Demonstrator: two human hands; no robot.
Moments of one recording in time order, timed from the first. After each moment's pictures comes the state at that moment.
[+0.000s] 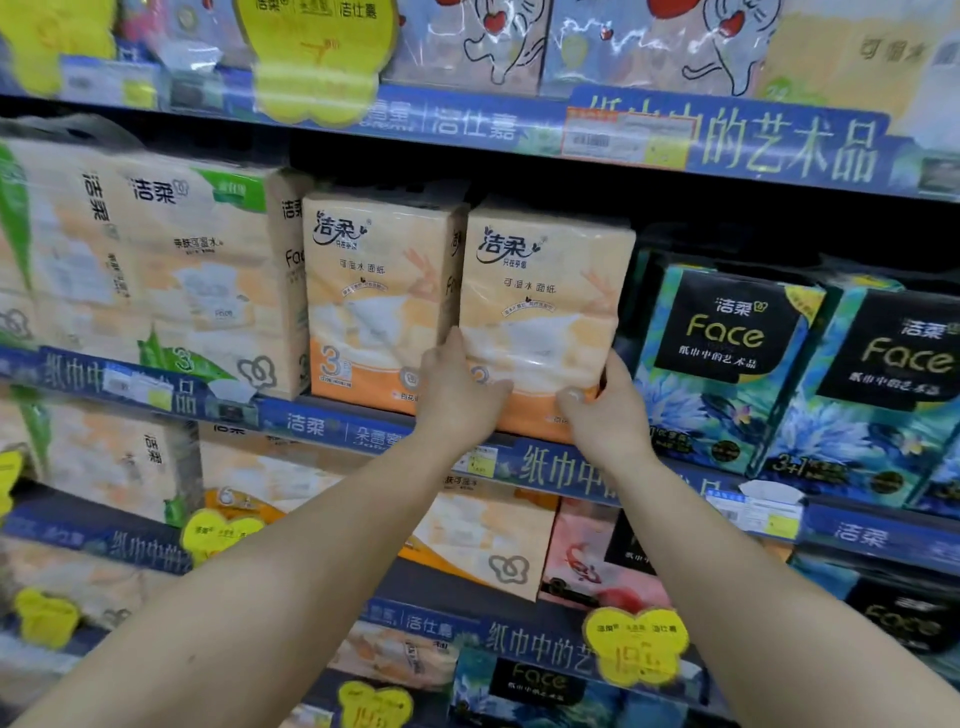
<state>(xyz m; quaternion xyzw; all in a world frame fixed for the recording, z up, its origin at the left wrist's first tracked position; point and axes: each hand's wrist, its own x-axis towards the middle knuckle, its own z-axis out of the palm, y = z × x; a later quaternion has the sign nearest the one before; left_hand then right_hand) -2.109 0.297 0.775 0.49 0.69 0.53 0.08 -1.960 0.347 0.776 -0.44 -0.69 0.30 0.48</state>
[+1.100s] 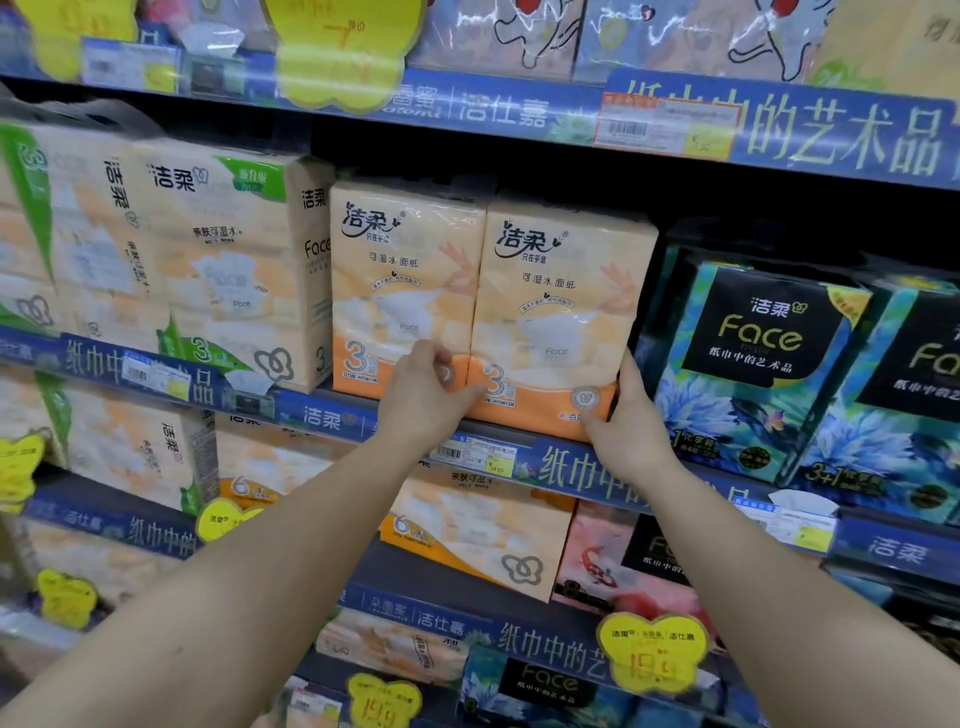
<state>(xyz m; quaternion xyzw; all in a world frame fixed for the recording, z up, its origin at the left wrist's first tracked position) -2.162 0.292 0.753 0.46 0.72 0.51 0.03 -1.954 0.366 0.763 -0.45 -0.77 0.25 0.39</state>
